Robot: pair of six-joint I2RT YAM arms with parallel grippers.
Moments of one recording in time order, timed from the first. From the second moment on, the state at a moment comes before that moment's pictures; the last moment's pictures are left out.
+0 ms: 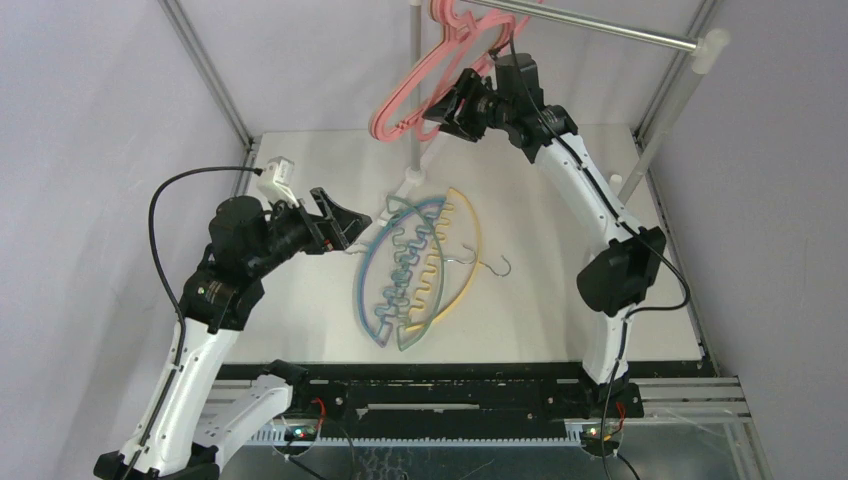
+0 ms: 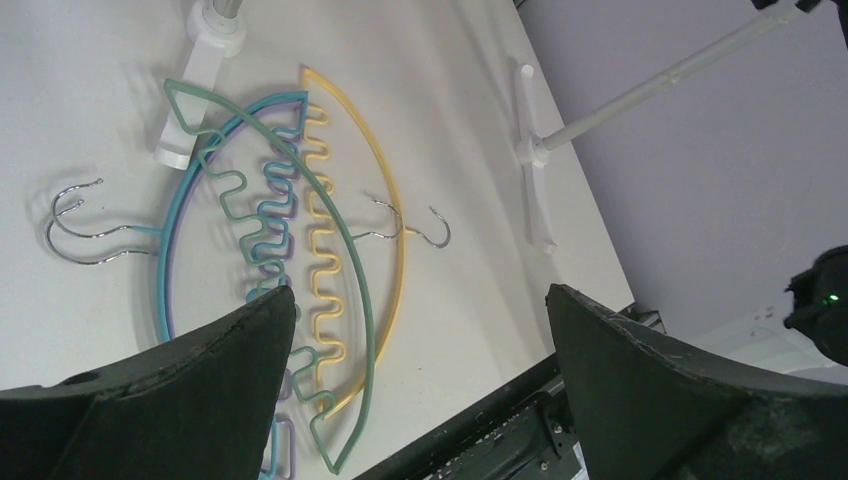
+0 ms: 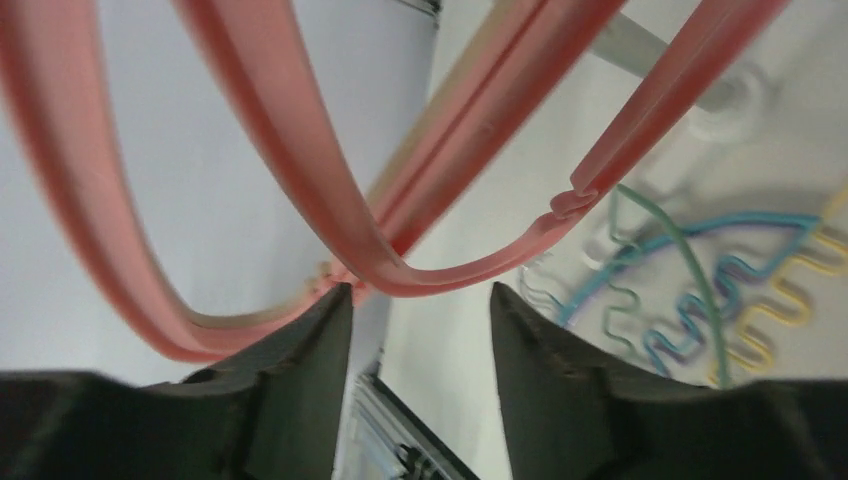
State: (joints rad) left arm -0.33 0.80 1.11 -0.59 0.27 -0.55; right arm 0.43 1.96 2.16 -0.57 -0.38 0.87
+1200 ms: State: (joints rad) left arm -0.33 0.81 0.82 -0.56 0.27 -0.52; right arm 0.76 1.47 1.10 -0.67 -0.09 0.66
